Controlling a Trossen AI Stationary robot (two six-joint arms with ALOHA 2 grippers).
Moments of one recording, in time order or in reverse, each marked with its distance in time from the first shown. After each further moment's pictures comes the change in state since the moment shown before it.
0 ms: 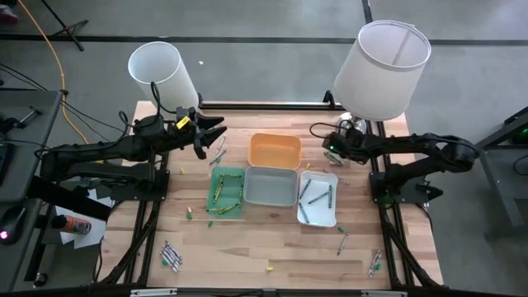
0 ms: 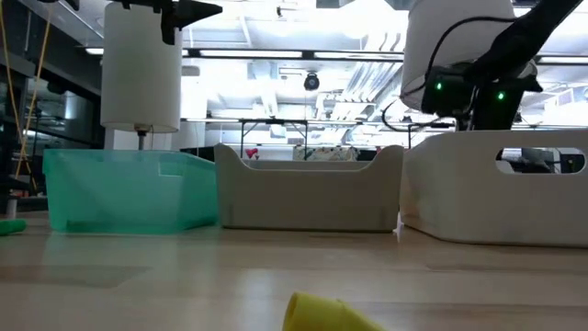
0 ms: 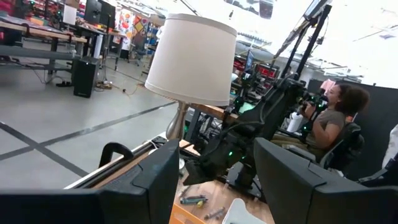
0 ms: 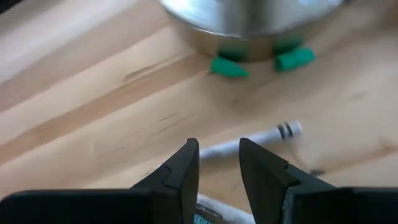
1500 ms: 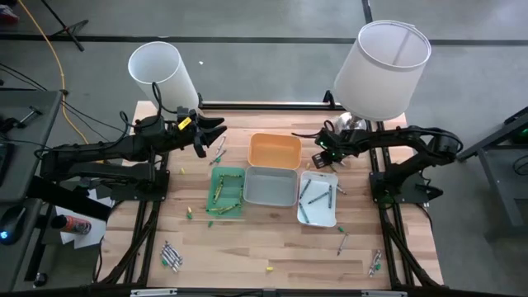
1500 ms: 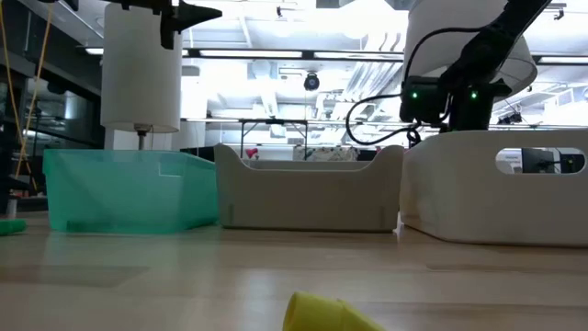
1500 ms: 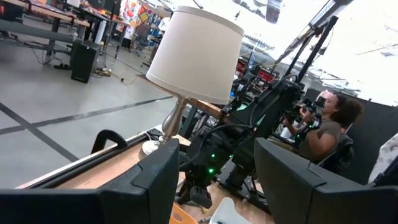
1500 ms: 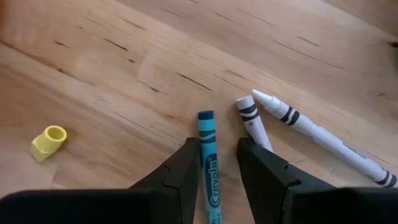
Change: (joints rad) left arm 0.000 0.000 0.000 -0.019 -0.011 -0.107; right arm -0.029 0.199 0.121 -0.007 -0.340 -0.805
